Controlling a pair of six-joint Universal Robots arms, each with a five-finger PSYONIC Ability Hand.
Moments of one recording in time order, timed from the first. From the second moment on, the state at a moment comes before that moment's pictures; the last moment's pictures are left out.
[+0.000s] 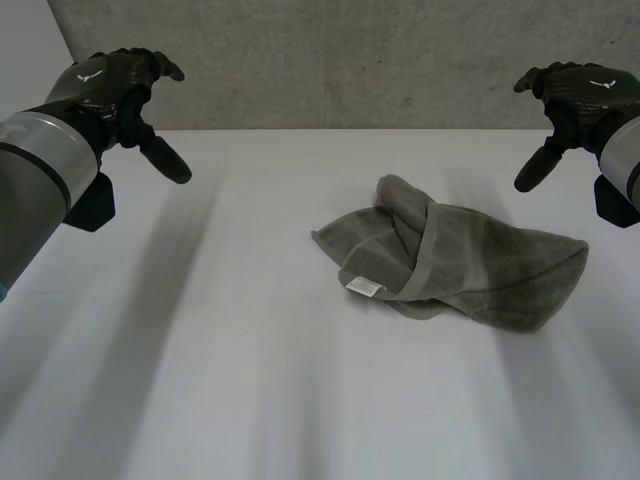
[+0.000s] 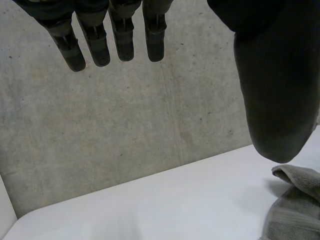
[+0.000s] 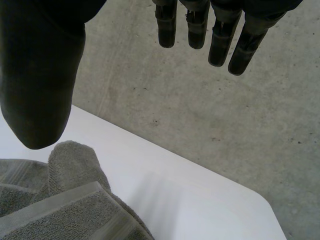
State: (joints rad) left arm 4.35 -1.75 -1.27 2.98 -1.58 3.06; right arm 1.81 -1.30 1.18 0.24 1.52 3.02; left_hand 0.33 0.26 0.22 0.23 0.06; right_hand 0.24 0.25 0.21 0.23 0.06
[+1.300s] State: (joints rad) left arm 4.36 -1.75 -1.33 3.13 -1.59 3.05; right arm 2.10 -0.66 0.32 0.56 1.21 3.15; left_hand 0.33 0.26 0.22 0.23 0.06; right_hand 1.29 1.23 0.21 0.23 1.11
